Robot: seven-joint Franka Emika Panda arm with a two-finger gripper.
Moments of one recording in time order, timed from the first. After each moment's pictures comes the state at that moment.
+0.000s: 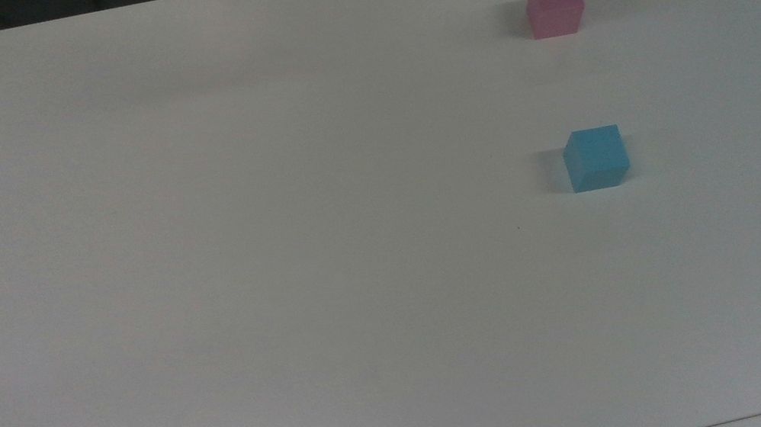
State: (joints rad) arm 0.57 0.09 -0.05 -1.44 -0.03 1.55 0.41
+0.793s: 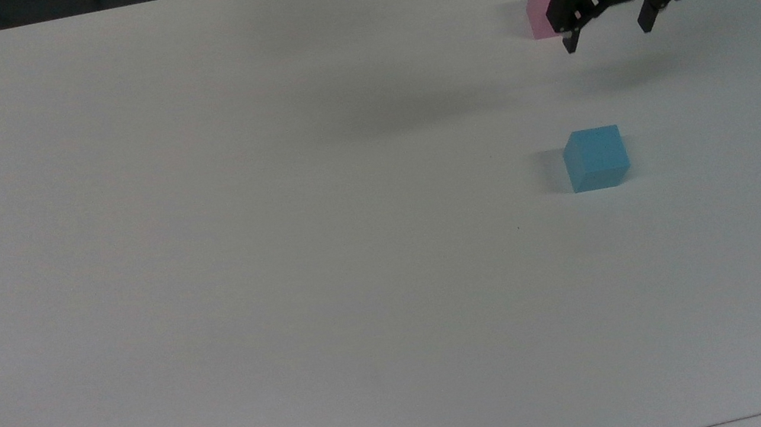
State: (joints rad) arm 0.67 0.41 -0.05 -1.43 -0.03 1.92 0.50
